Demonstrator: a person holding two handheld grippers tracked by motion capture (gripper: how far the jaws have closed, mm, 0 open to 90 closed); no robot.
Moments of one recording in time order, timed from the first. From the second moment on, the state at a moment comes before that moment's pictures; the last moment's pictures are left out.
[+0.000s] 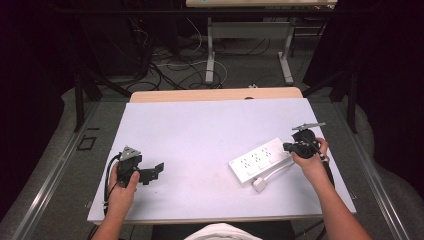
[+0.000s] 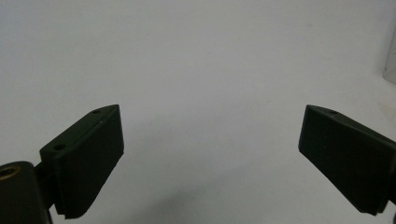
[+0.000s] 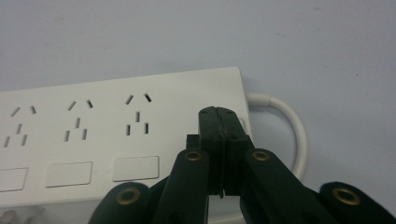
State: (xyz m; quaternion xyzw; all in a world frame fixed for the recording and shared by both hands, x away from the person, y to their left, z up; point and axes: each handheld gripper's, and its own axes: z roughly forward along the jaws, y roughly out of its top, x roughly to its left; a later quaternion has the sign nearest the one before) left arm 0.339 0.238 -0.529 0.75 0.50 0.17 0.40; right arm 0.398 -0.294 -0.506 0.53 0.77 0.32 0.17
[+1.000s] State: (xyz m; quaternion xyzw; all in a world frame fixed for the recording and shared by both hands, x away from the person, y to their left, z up) left arm 0.339 0.238 -0.529 0.75 0.50 0.17 0.40; right arm 0.373 -0.263 -0.495 0.50 0.79 0.33 0.13
